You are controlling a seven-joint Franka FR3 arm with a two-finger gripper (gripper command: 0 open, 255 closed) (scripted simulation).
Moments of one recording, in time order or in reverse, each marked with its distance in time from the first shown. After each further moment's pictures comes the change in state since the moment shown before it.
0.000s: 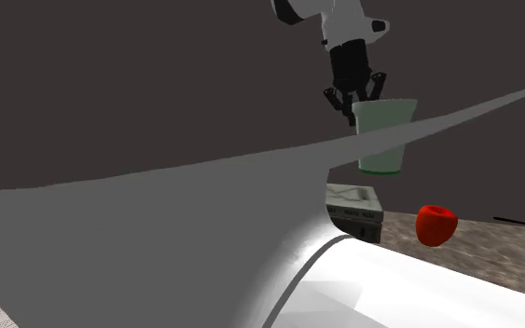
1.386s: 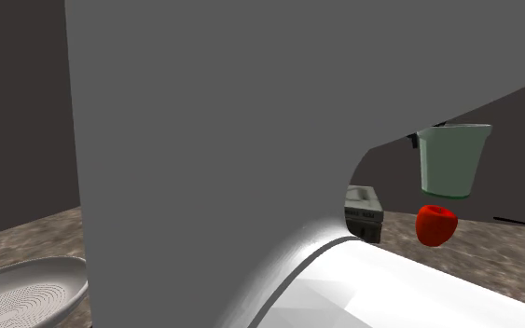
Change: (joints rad) arm -0.107 0.170 -0.119 0.042 -0.062 0.158 -0.185
